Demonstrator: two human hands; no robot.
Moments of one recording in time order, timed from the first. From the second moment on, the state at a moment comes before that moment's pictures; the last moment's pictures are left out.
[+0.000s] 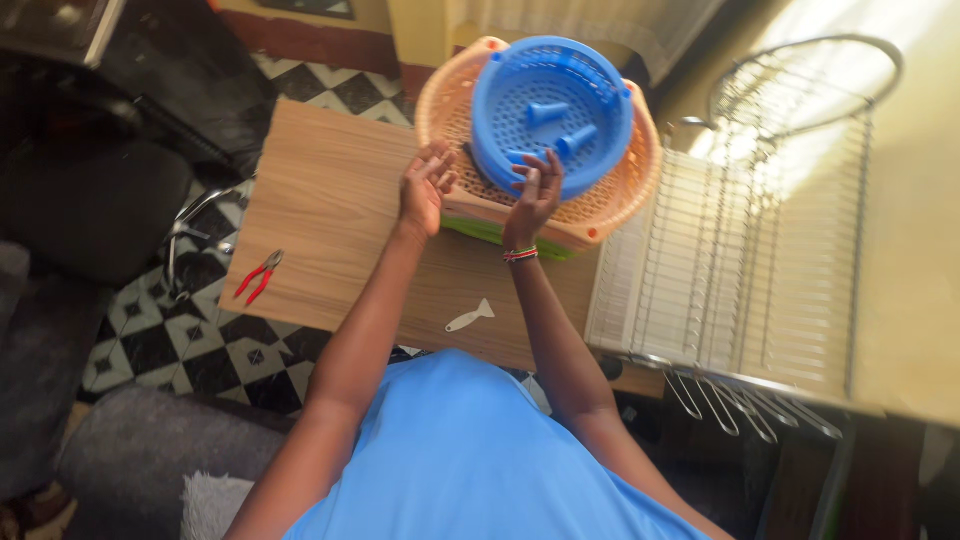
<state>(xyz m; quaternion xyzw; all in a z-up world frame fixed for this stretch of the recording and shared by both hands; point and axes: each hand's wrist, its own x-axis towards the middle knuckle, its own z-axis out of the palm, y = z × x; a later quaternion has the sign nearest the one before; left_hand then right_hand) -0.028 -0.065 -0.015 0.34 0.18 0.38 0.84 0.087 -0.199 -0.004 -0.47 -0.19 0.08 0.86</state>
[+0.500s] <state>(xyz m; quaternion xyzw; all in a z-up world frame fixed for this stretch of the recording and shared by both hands) -0.227 -0.041 0.031 0.53 0.27 0.51 0.62 -0.169 -0.078 0.031 -0.43 -0.51 0.46 0.58</state>
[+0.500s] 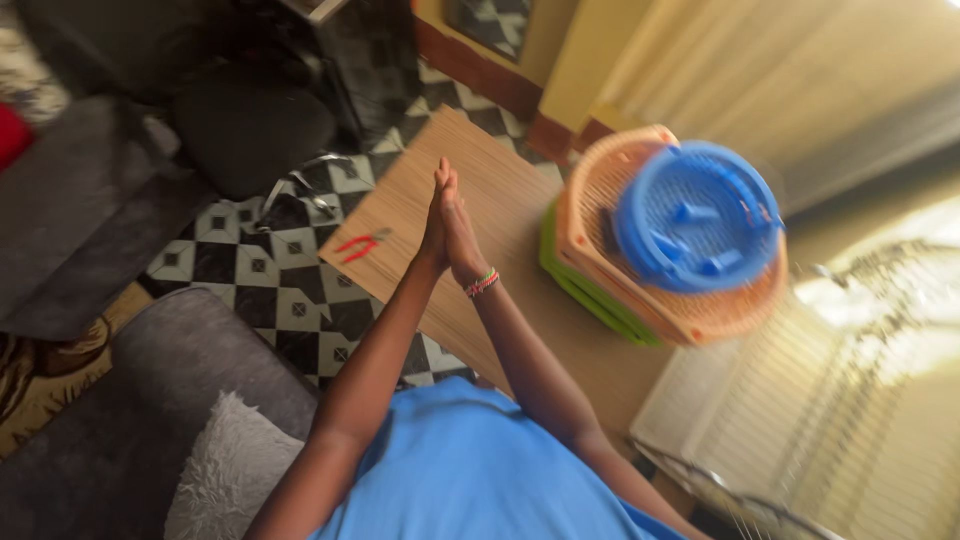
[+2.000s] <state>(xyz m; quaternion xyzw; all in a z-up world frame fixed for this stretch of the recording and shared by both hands) -0.646 0.291 0.041 0.36 0.35 0.68 0.53 -0.521 0.271 0.048 -0.34 -0.34 0.60 0.64</state>
